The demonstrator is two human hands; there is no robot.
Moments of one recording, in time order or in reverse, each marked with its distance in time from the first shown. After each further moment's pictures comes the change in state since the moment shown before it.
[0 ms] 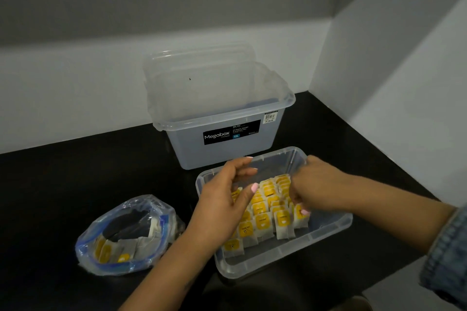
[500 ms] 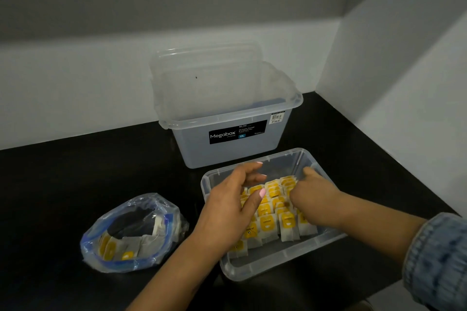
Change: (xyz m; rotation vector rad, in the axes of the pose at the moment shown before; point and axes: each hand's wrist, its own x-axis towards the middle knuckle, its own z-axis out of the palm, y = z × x) left_hand -0.004 -0.001 0.002 0.091 -0.056 -0.005; right_hand 0.022 -0.017 0.028 -0.301 -0.020 0.037
